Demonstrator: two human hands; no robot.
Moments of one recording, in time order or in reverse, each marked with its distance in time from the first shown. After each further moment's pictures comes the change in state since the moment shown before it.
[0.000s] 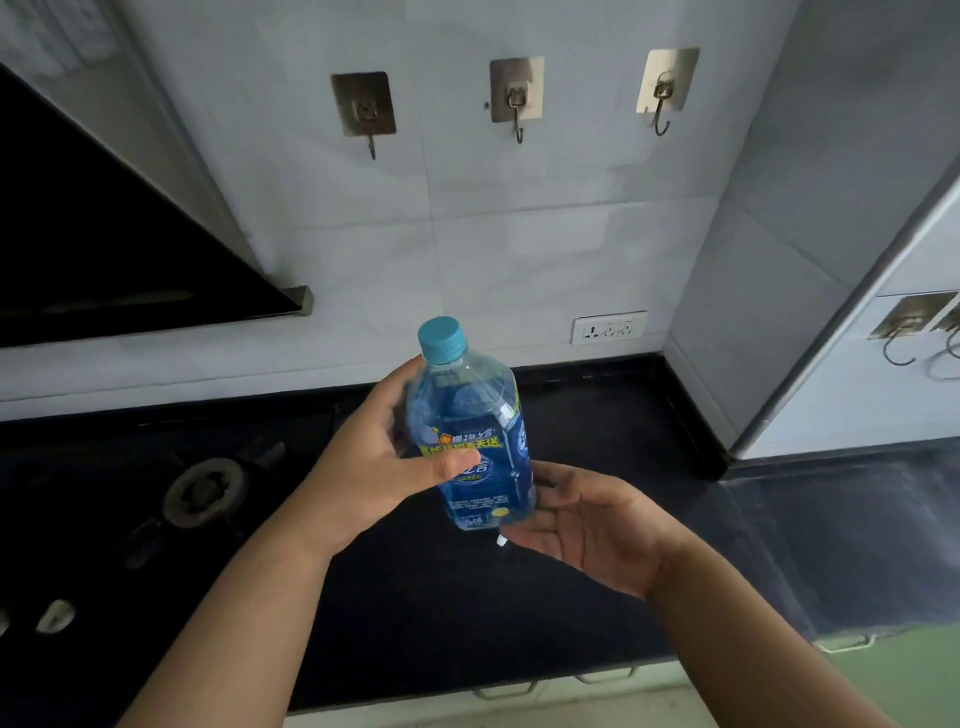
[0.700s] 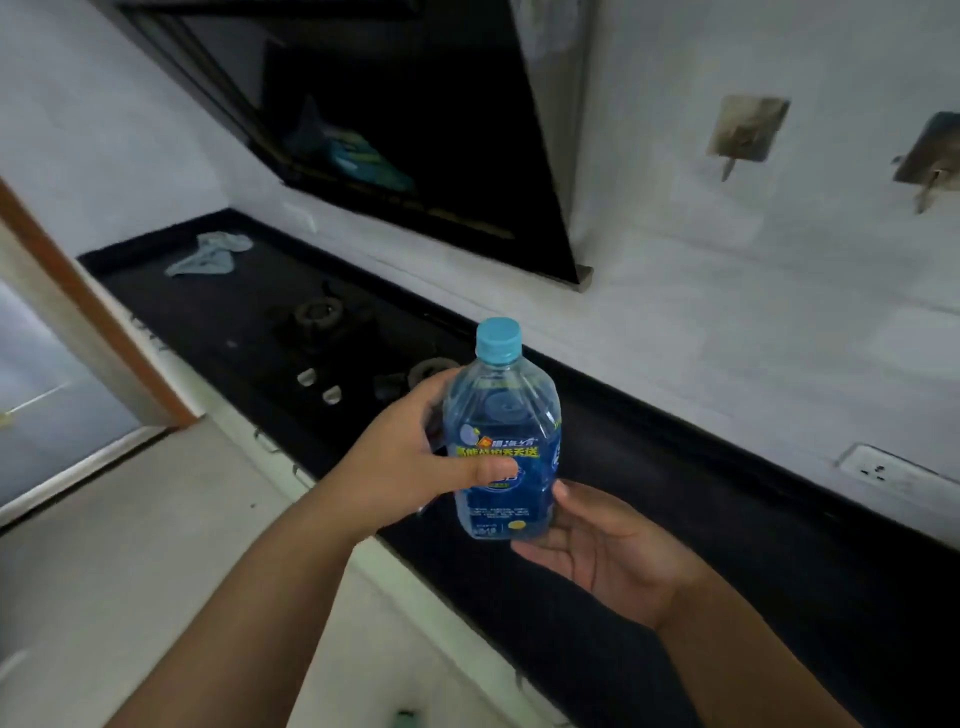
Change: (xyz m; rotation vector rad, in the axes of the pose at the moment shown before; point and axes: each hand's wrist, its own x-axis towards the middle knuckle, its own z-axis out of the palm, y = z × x) left_hand -0.145 0.028 0.004 0.084 0.681 -0.158; right_hand 0.064 0.016 0.073 -0.244 -0.423 0.383
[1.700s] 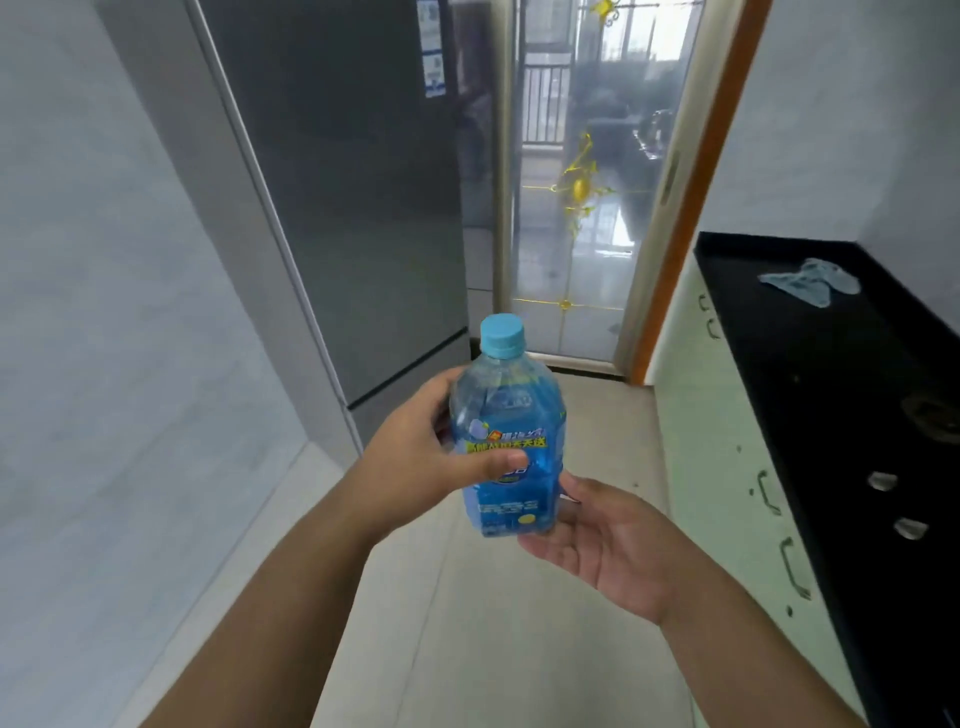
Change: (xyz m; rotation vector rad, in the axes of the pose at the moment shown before) left_hand -0.462 -0.034 -0.268 0.123 1.179 -0.290; right_hand 0.181 0.232 0.461 -0.290 -0.700 0.618
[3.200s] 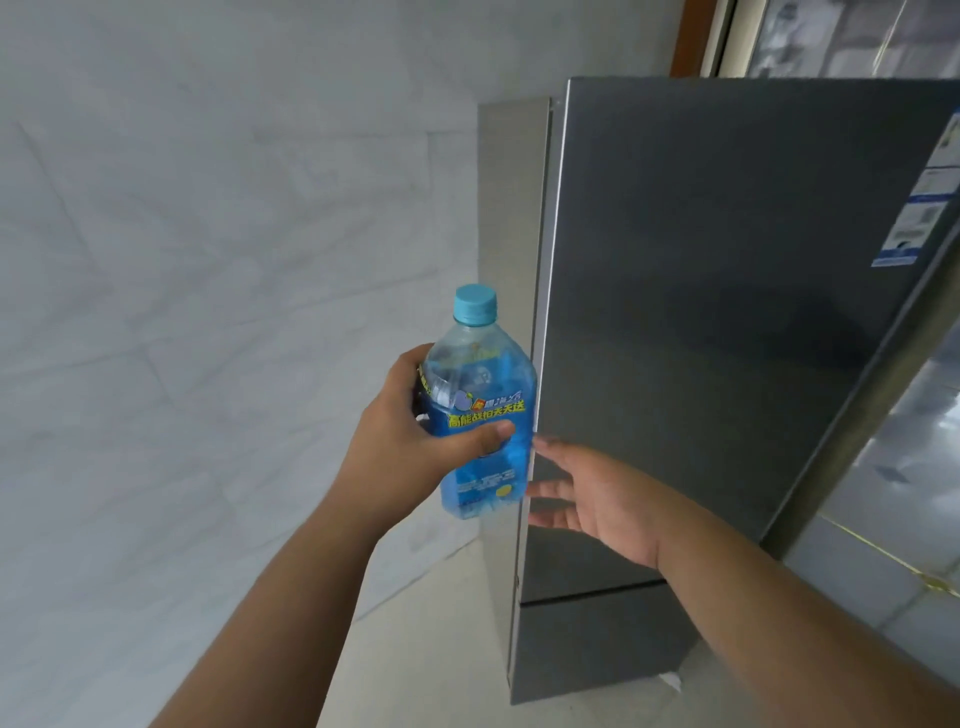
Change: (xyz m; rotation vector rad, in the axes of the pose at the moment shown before) left_hand 0.268 -0.075 -0.361 0.118 0.967 -0.072; right_hand 0.551 -0.187 0.281 -0.722 -0.627 0.155
